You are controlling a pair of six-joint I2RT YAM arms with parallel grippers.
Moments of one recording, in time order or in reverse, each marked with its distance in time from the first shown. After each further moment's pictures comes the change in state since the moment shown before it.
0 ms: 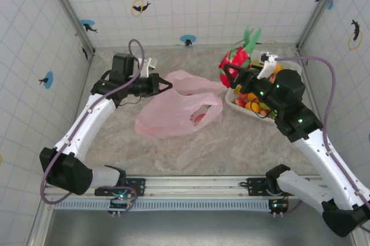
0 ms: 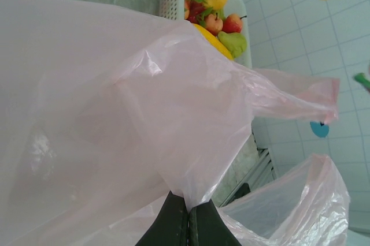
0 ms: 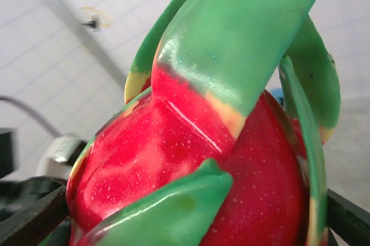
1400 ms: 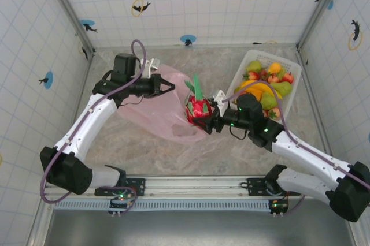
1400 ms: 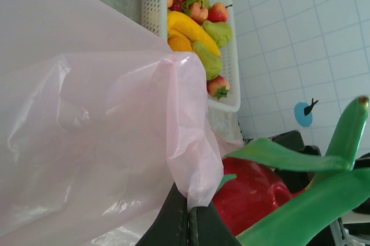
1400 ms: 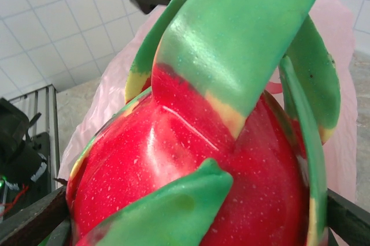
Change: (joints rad) left arm -0.018 0.004 0.000 0.006 0.048 -0.021; right arm 0.229 0.068 -0.425 0.272 -0.275 -0.488
